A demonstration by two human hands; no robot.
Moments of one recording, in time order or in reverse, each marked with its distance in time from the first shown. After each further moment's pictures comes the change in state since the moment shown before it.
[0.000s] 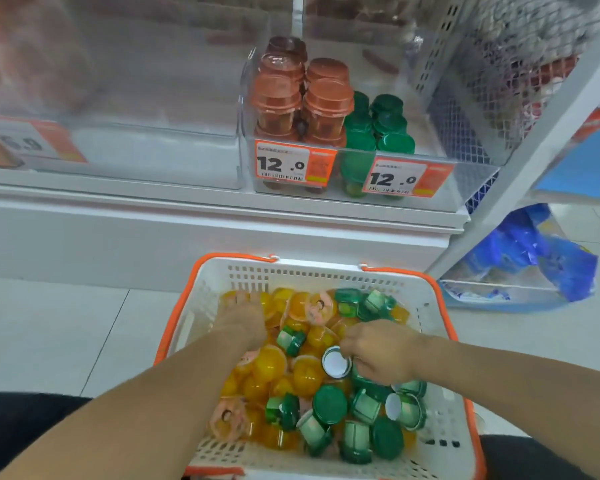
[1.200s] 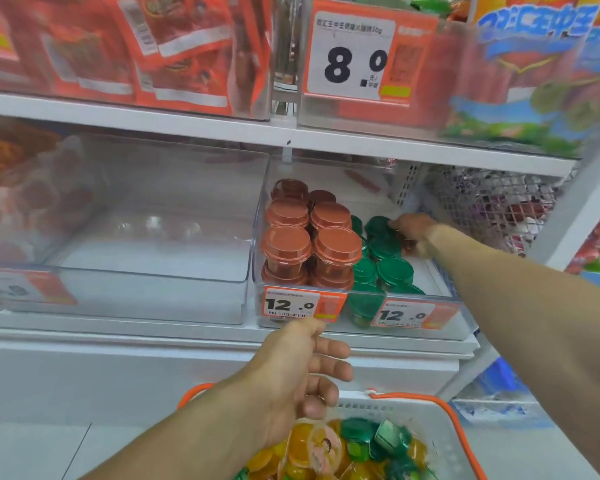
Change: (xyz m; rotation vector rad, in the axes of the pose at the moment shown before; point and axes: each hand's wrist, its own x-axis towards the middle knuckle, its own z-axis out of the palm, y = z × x) left_hand -0.068 0.036 -0.206 -1.676 -0.405 0.088; right_hand 0.077 0.229 -0.268 1.384 0.896 0.973
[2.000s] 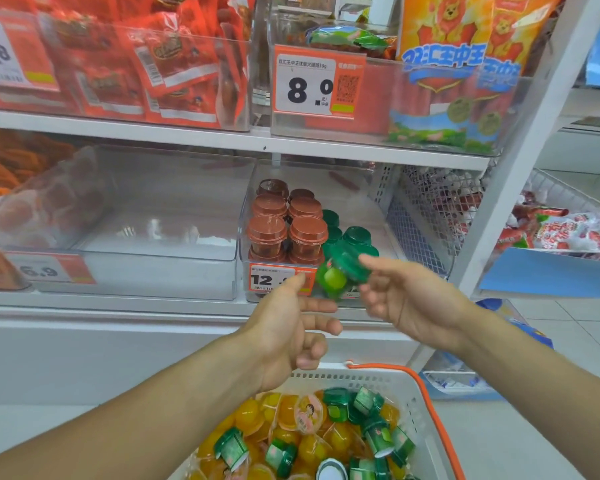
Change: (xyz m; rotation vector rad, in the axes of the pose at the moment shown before) left_hand -0.045 -0.003 0.028 -0.010 -0.076 0.145; right_hand -0.271 0.051 -0.035 0.445 -0.632 -0.096
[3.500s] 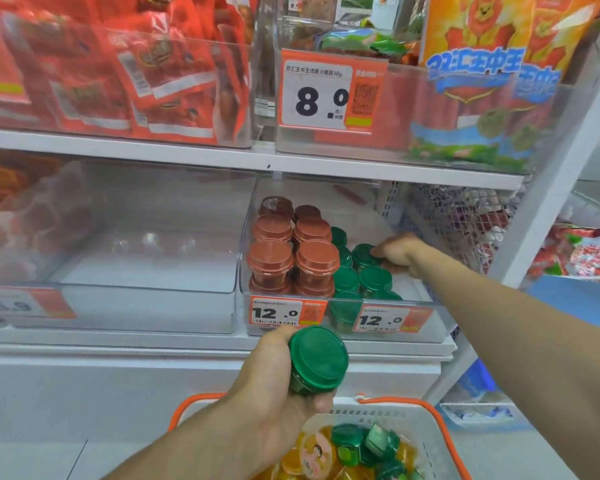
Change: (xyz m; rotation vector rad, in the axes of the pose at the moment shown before) left_hand 0.006 0.003 -0.004 -0.347 0.144 0.003; right_hand 0.199 -0.037 -0.098 -0.792 0.601 0.085
